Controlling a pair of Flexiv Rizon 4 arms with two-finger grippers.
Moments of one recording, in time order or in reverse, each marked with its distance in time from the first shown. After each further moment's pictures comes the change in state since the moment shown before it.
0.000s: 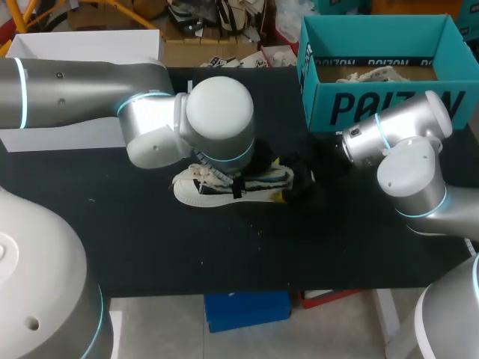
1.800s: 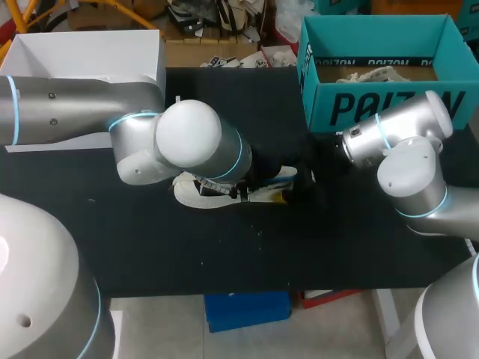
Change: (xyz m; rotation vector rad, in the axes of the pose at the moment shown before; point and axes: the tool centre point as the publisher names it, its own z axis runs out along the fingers) left arm 0.010 -0.048 -0.014 0.252 -0.087 0.157; right arm 0.000 0.000 0.000 0.000 0.000 -0.001
